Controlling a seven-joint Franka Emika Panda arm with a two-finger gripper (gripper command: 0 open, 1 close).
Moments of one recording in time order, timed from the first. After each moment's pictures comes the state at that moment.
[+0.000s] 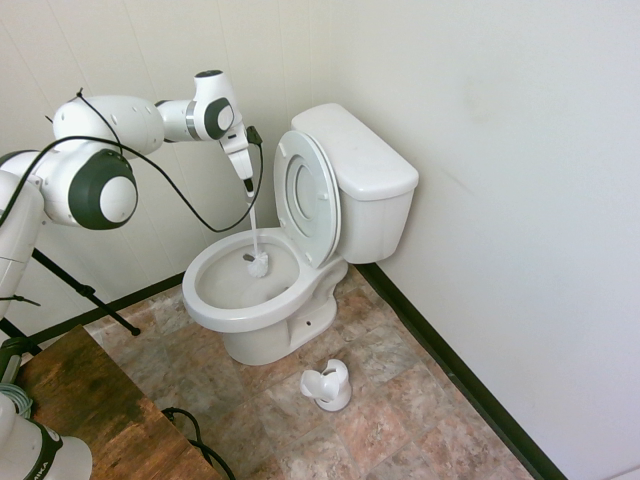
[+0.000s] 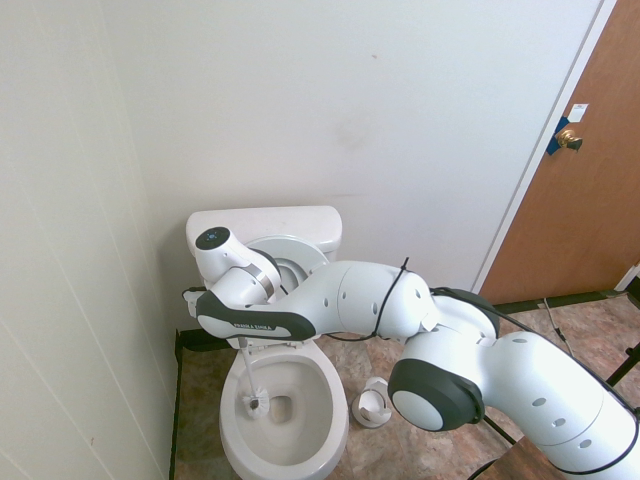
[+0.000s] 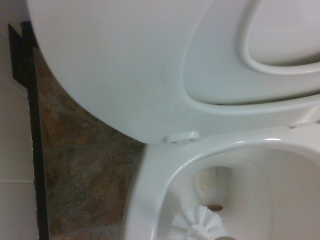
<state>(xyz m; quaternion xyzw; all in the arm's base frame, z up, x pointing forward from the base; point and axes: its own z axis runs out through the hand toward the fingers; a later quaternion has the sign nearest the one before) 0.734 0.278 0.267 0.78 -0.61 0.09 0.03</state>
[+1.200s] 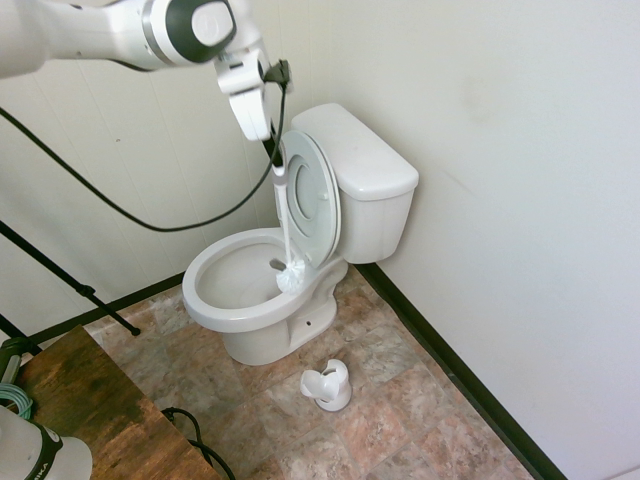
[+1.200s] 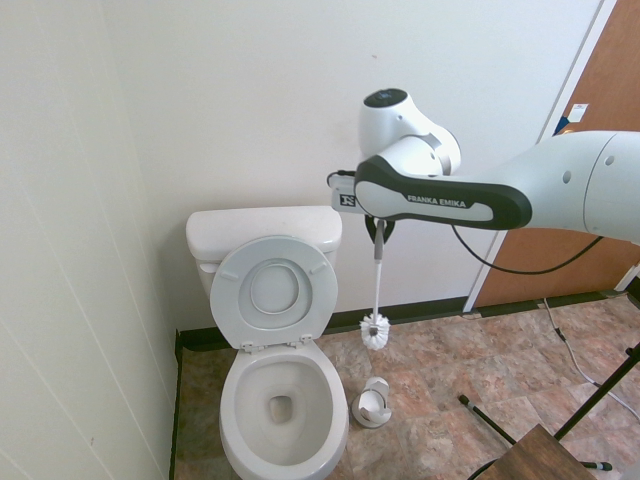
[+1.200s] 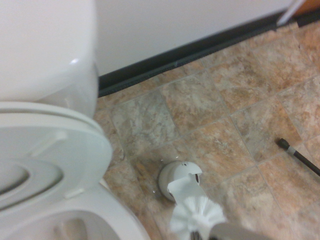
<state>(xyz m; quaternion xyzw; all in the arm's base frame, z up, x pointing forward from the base) 0.593 -0.013 0.494 0.69 -0.71 0.13 0.04</state>
